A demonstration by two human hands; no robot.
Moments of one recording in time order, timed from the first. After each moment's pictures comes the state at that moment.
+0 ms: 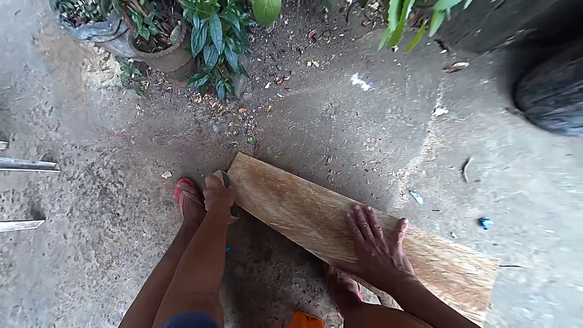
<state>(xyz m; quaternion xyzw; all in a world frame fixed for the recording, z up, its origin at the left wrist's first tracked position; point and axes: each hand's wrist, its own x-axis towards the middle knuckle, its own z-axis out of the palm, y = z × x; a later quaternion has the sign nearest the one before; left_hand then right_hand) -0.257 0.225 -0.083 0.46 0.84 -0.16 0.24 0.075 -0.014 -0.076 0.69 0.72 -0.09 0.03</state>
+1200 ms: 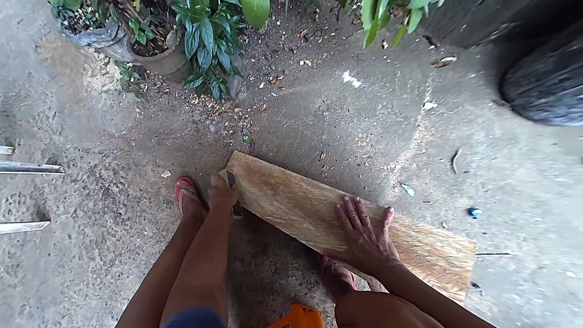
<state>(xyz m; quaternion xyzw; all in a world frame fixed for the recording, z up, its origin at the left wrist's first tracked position) -0.236 0.205 -0.066 0.51 0.81 -0.17 0.25 0.074 -0.011 -0.069 0.69 0.71 -0.14 0.07</state>
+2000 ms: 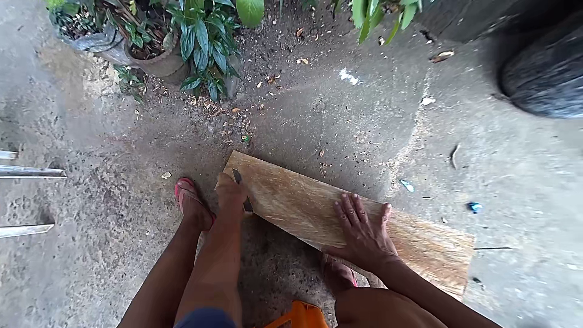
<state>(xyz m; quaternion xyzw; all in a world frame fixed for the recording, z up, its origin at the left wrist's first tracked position) -0.197 0.201 -0.058 0.49 0.82 -0.17 0.25 0.076 -0.012 -0.069 0.69 0.71 -0.14 0.05</state>
